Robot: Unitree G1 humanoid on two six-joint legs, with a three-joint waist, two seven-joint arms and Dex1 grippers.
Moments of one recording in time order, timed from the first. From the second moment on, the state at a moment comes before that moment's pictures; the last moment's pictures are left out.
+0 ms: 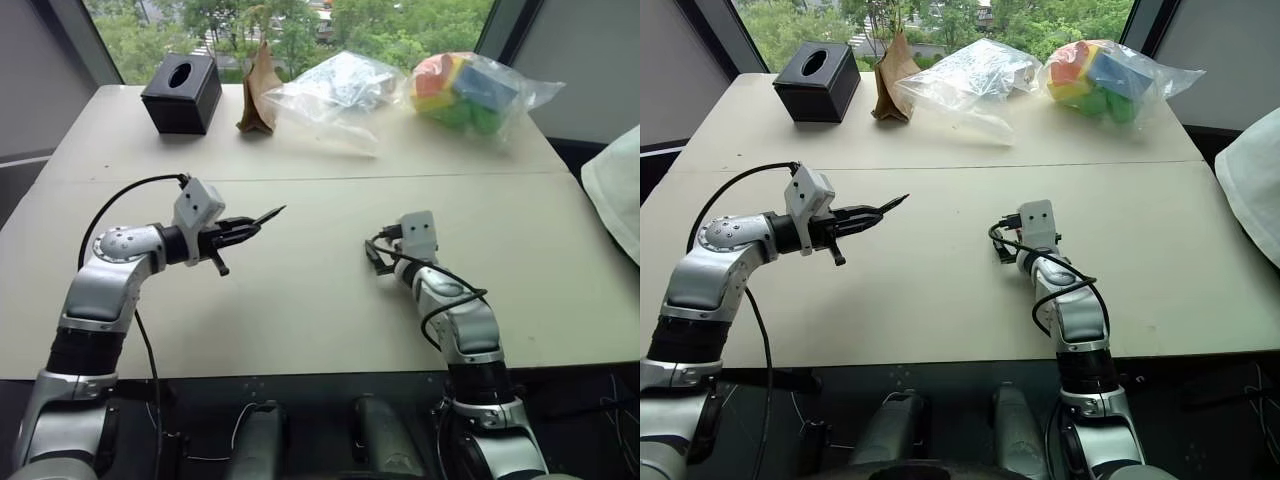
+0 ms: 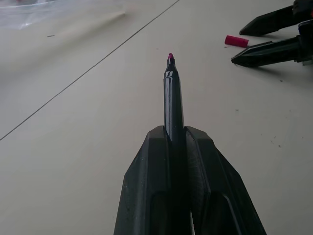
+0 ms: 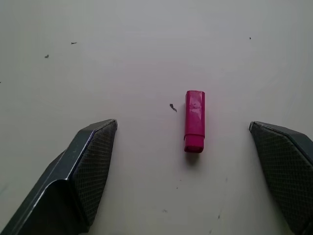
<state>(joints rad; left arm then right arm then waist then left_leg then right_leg) -0.48 0.66 0.02 -0.01 -0.31 0.44 -0.94 -0.39 -0.13 -0.01 -0.07 0.08 0.73 0.10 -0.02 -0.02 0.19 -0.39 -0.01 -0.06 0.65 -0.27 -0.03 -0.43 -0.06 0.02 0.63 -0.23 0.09</state>
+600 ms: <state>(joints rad) -0.46 0.66 0.02 -0.02 -0.31 0.44 -0.91 -0.43 -0.14 -0.04 -0.02 0.09 0.71 0.10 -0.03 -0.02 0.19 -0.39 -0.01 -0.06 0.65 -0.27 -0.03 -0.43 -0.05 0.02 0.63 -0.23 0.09</state>
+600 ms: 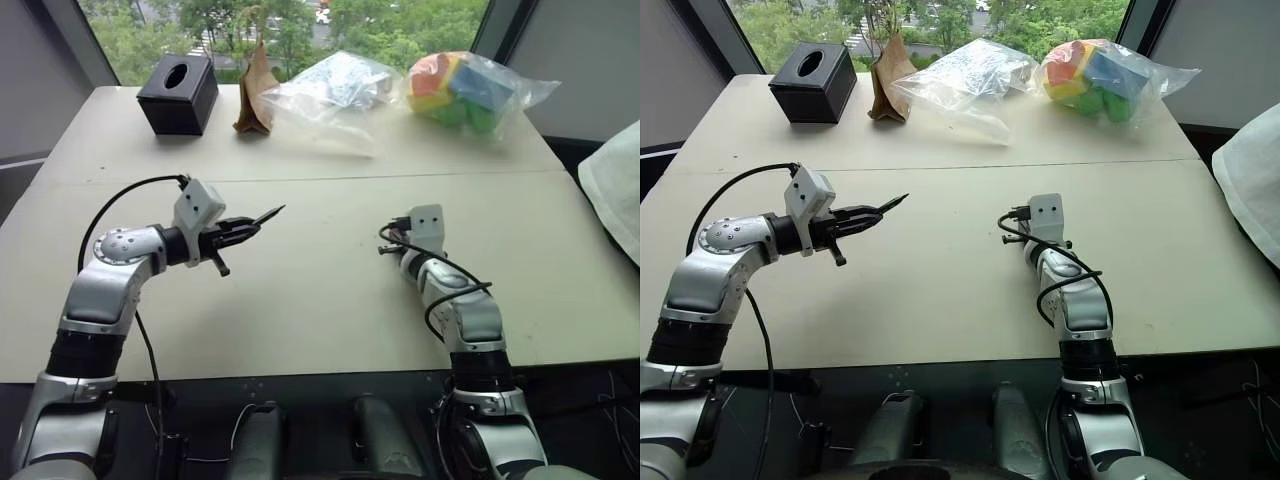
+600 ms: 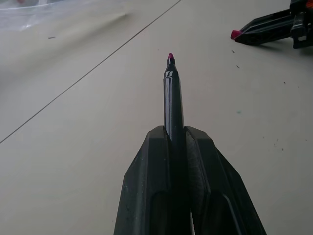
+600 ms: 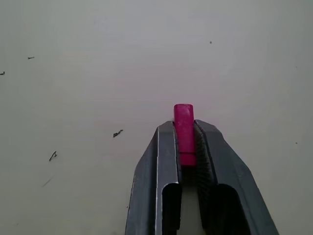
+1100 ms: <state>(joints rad) -0.47 0.66 -0.06 -0.02 -0.30 0.37 -1.02 -0.51 -0.45 0.12 -0.12 0.13 0.61 0.54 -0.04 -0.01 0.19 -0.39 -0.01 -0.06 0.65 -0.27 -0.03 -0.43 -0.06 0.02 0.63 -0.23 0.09</state>
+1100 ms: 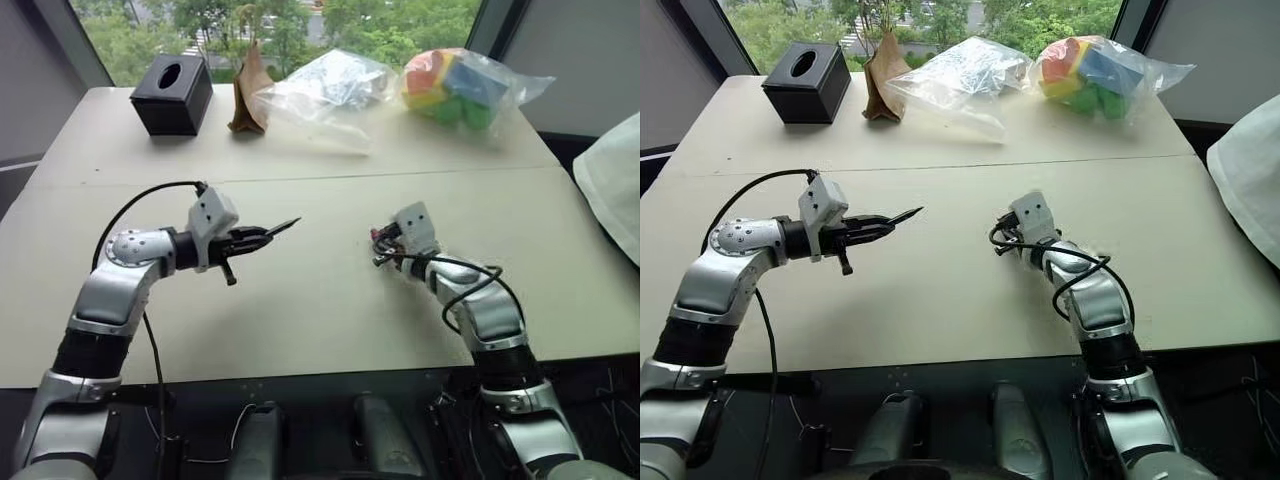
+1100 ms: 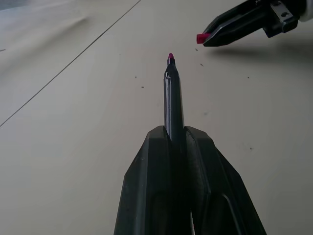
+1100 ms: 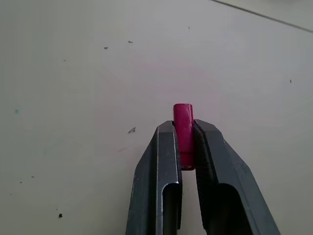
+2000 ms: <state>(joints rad) -0.51 0.66 -0.11 -0.11 -0.29 0.33 -1.11 -0.60 -0.60 0.24 -0.18 0.17 0.42 0.98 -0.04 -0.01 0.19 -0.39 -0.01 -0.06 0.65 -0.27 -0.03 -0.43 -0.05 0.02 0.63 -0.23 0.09</state>
